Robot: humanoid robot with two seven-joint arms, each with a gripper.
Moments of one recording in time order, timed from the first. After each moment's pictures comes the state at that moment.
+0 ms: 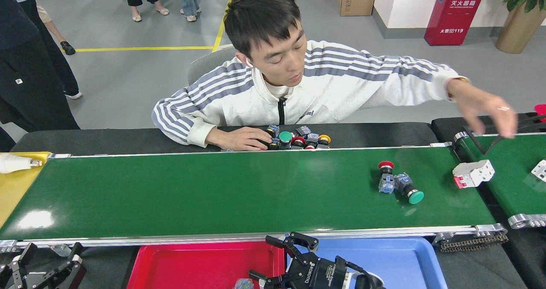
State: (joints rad) left arm 0.19 0.22 0.52 -1.47 -1.41 -0.50 0.10; right arm -0.05 0.00 0.21 -1.51 1.28 -0.69 0.08
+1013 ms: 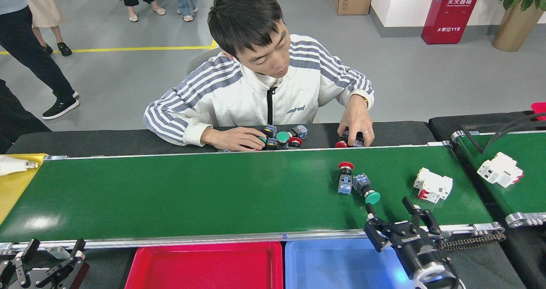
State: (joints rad) left arm 0.17 0.21 0.51 -1.49 -1.41 -0.50 0.10; right arm -0.10 -0.04 0.03 -1.40 1.34 -0.26 0.04
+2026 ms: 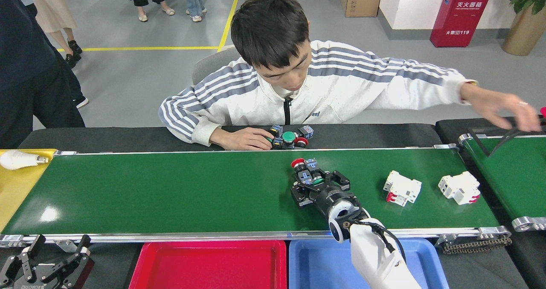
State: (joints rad) left arm 0.16 0.21 0.49 -1.49 -1.41 -0.49 0.10; right arm -0.51 0.09 0.40 -1.00 1.33 -0.07 0.15
